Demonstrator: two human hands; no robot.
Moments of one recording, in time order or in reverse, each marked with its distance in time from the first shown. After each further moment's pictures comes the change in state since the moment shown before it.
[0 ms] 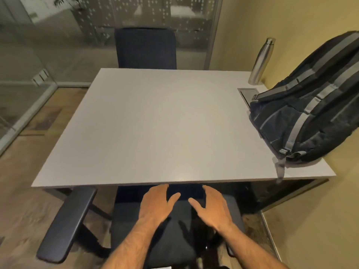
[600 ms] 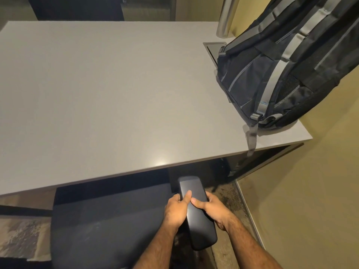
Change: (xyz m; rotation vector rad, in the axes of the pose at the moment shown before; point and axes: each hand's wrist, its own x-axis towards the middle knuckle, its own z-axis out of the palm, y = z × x) left_hand 0.047 0.106 0.235 -0.806 -0.378 -0.450; right_hand 0.044 0.211 0.043 0.932 -0.293 0.489
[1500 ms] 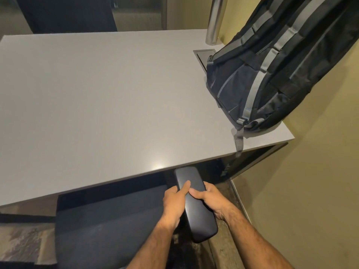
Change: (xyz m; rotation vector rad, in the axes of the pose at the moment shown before) left_hand -0.021 0.037 0.003 -0.239 0.016 0.055; right_hand -0.049 -0.061 -0.007 0.156 -0.062 -0.119
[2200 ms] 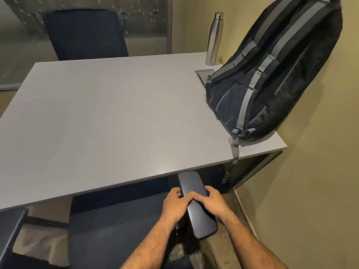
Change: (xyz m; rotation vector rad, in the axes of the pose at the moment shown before) left_hand -0.067 0.048 -0.018 0.388 -0.036 0.061; right_hand -0.028 -0.004 0.007 -0.392 0.247 -0.063
